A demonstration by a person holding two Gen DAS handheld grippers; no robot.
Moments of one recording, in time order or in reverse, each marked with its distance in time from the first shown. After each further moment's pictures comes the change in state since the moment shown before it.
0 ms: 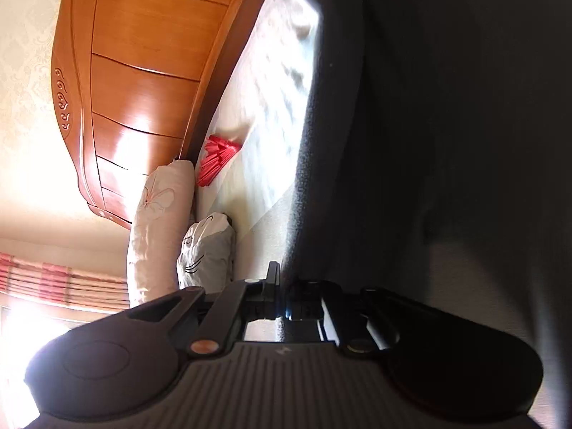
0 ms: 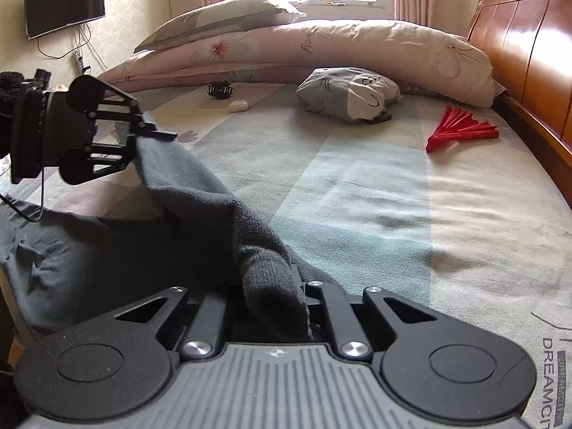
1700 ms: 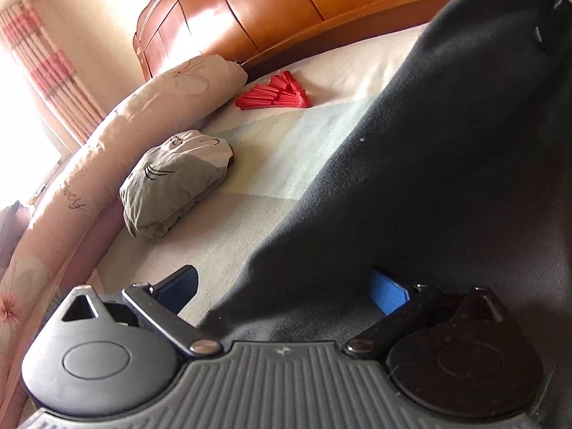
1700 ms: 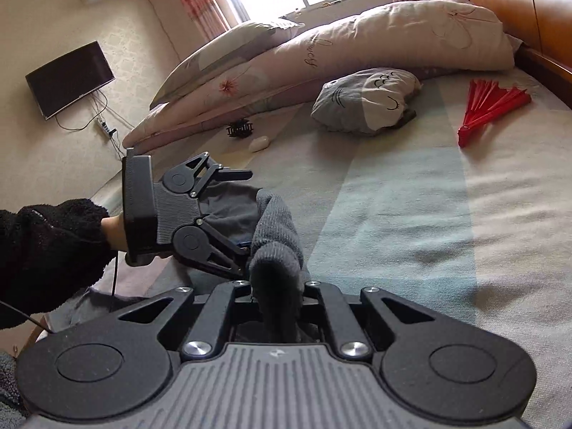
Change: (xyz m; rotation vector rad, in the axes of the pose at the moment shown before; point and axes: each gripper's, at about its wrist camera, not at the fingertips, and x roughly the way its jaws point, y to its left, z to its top) left arm 0.129 0.045 -0.009 -0.780 0.097 -0.054; right arm 0.029 -0.045 0.043 0.206 -0.038 0.257
